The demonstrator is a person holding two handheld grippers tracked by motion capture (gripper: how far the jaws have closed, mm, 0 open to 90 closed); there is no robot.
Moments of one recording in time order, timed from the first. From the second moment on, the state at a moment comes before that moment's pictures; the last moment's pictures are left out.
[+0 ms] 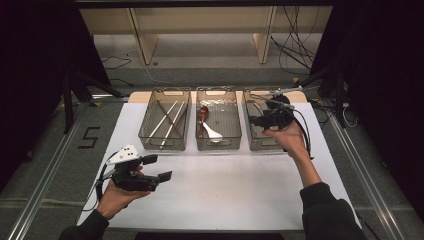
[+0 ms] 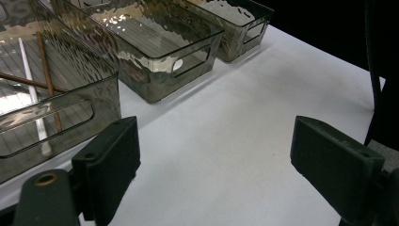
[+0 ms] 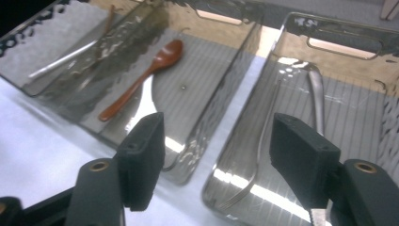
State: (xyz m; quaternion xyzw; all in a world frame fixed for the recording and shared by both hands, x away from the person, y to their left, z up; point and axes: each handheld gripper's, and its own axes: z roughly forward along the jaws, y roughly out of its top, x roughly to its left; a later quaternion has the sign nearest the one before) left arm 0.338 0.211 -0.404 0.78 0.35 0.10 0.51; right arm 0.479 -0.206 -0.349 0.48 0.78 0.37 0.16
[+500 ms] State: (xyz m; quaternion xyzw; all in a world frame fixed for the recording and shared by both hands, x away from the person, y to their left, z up) left arm 0.337 0.211 -0.405 0.78 0.36 0.10 0.51; right arm 0.428 -0.204 -0.353 0.44 0.77 0.42 0.16
